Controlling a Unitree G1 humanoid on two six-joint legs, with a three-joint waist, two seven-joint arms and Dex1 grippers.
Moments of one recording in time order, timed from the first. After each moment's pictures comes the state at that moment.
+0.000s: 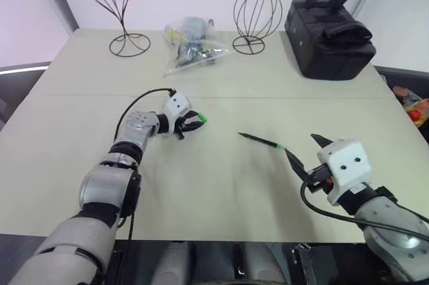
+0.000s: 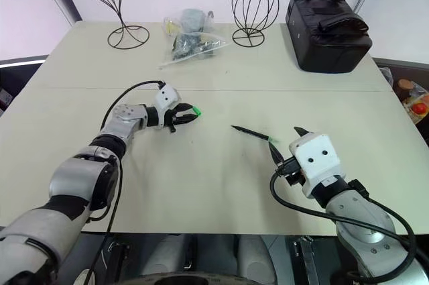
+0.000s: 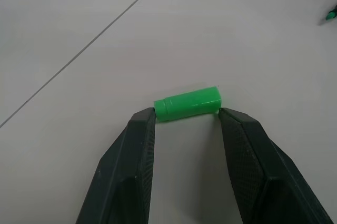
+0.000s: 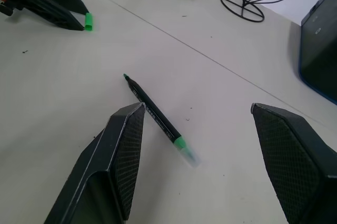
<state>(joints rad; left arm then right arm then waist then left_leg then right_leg) -1.02 0.30 -0.02 1.31 0.12 -0.32 -0.96 0.29 -0.66 -0.17 -1.01 0.34 0.71 0.15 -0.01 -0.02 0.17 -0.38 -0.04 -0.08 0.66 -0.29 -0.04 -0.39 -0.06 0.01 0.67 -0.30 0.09</state>
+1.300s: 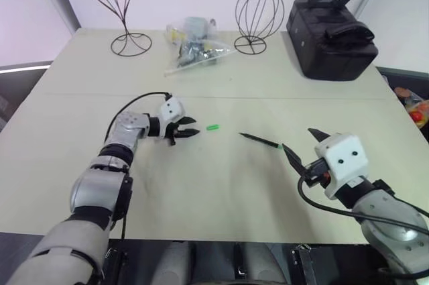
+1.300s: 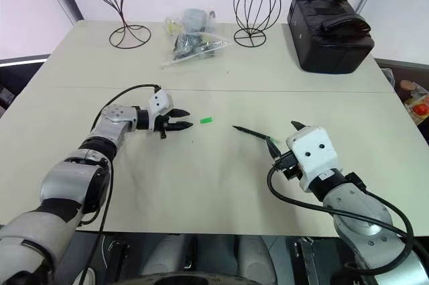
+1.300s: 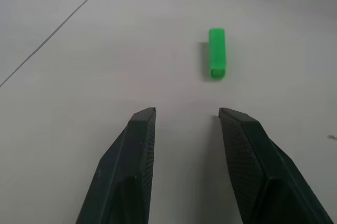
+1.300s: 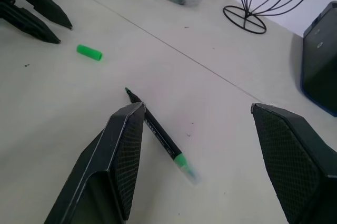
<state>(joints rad) -0.98 0.34 -0.04 1.28 0.10 -0.37 -1.15 0.20 -0.66 -0.16 -1.01 0.33 0.76 0.17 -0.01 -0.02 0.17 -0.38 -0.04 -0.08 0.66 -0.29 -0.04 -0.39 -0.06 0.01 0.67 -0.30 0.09</state>
